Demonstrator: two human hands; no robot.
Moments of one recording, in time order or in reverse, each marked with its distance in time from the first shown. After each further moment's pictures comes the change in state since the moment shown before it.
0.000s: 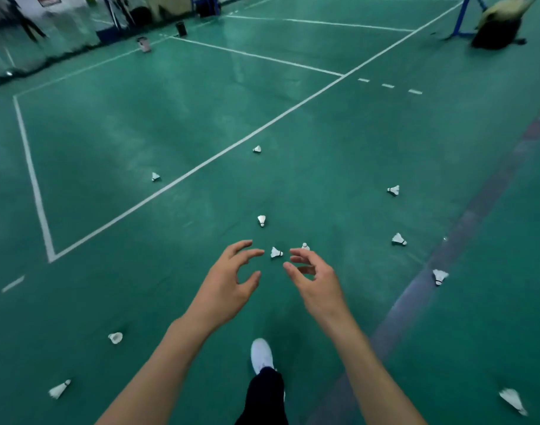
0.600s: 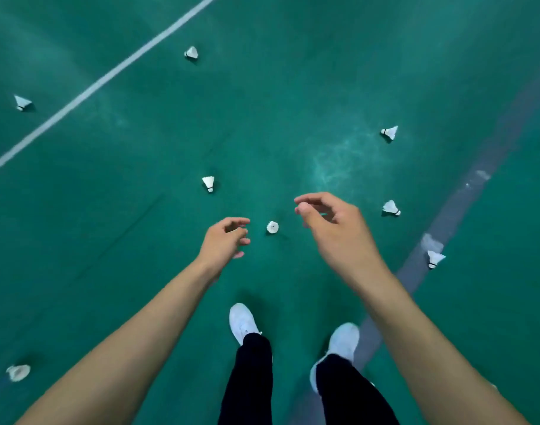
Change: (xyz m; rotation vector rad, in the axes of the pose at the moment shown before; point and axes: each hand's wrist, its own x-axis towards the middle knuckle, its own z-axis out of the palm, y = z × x) left_hand 0.497 -0.249 0.211 -0.530 -0.198 -0.743; right_hand 0.491 0.112 -0.030 -0.168 0.058 0.295
